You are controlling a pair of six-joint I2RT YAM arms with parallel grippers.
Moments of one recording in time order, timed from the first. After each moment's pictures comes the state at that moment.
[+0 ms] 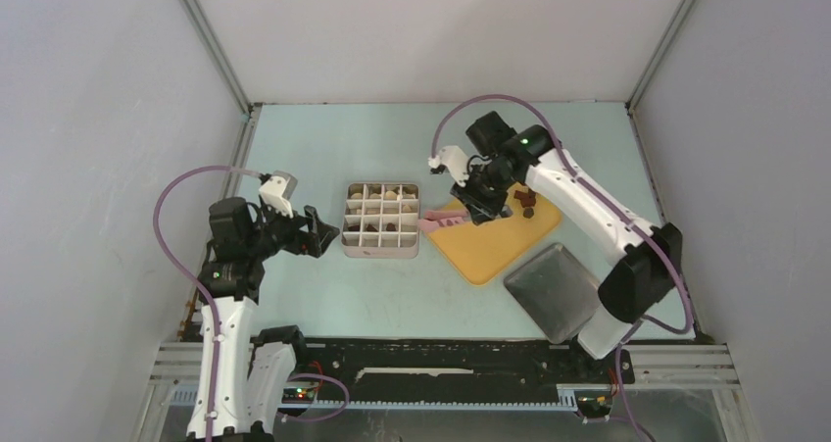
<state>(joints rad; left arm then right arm) 0.14 0.68 0.73 -0.59 0.64 0.08 0.60 1.64 1.62 -1.18 -0.29 -0.48</state>
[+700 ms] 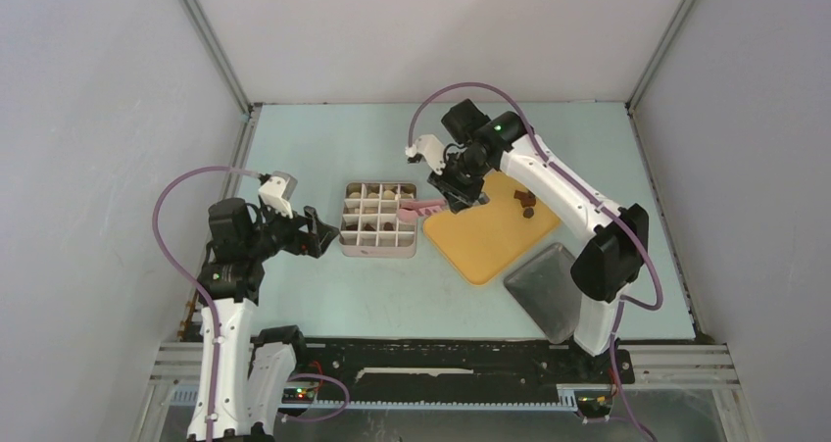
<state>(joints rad) 0.14 0.67 0.73 -0.59 0.64 0.08 0.66 1.86 1.86 -1.20 -0.31 -0.48</state>
